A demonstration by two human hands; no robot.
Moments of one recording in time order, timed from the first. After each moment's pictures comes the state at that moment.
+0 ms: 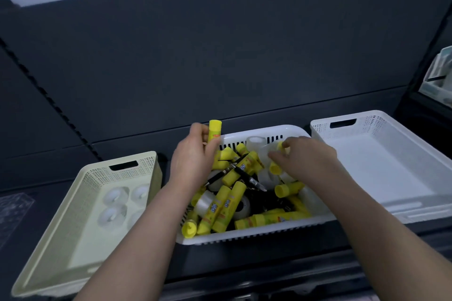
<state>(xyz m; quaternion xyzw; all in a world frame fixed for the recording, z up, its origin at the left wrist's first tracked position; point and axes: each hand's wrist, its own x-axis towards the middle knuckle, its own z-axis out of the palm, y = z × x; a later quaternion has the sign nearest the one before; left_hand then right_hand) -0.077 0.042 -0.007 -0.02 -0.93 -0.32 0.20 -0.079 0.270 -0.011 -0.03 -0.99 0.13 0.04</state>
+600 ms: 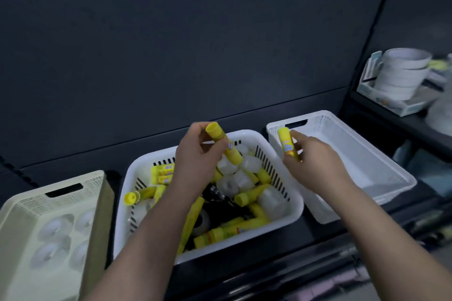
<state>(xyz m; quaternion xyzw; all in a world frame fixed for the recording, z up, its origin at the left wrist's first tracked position) -0.078 0.130 0.009 -0.09 -0.78 -0.61 0.08 -0.050 0.350 -0.006 -0.07 -0.95 0.25 0.14</state>
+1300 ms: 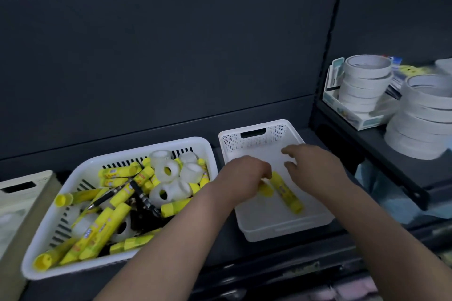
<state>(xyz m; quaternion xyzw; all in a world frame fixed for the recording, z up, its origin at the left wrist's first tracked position) -0.095 0.335 -0.029 -0.31 -0.94 -0.10 -0.07 -0.076 0.509 -0.032 0.00 -0.99 0.13 0.08</state>
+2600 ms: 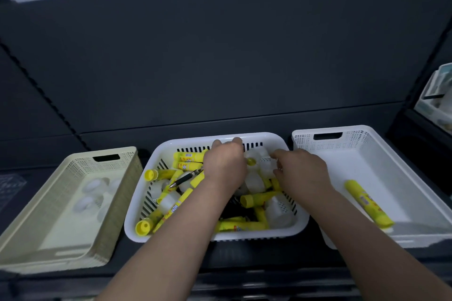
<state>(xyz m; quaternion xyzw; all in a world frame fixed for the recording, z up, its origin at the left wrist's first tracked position) -0.095 0.175 -0.022 0.00 -0.99 -0.08 0.11 -0.089 0.335 -0.036 0.12 -0.98 0.09 0.11</state>
